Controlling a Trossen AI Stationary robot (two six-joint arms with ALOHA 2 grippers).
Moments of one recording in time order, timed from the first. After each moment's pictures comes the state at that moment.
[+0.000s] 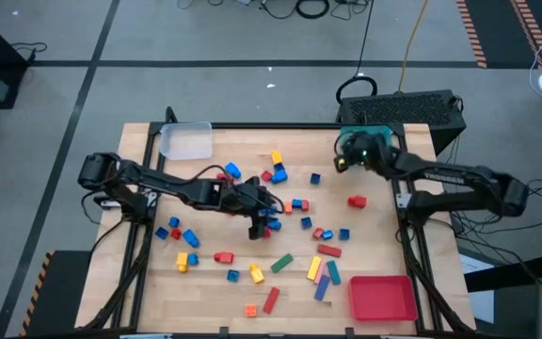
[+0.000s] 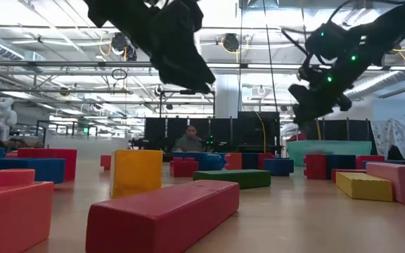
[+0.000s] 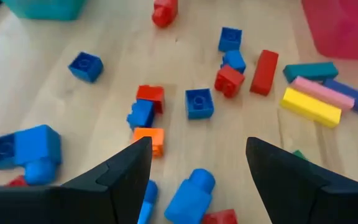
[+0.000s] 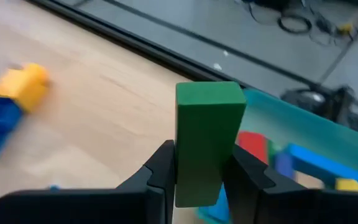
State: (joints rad) left arm -0.08 1.61 1.01 -0.06 -0.10 -0.15; right arm -0.57 1.07 0.50 -0.12 0.39 0.31
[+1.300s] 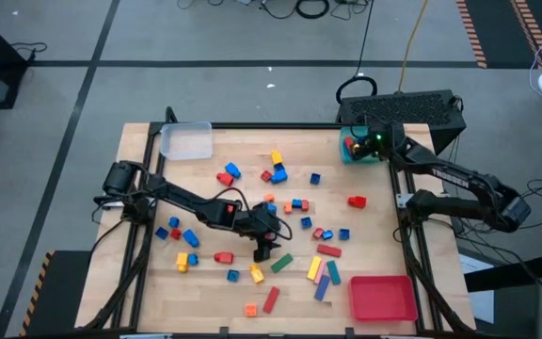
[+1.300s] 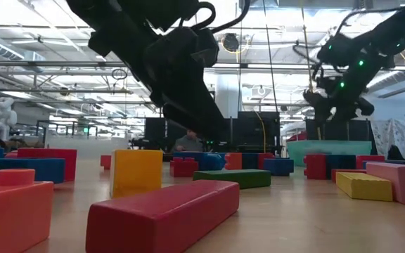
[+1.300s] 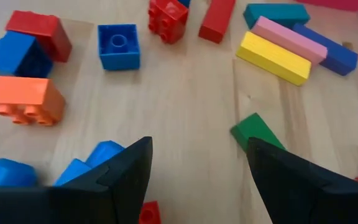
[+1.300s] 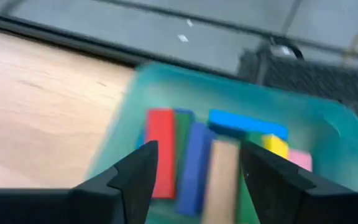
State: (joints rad) left arm -0.19 1.83 1.01 0.08 -0.01 -0.28; right arm -0.83 0.98 0.50 -0.25 0.28 0.31
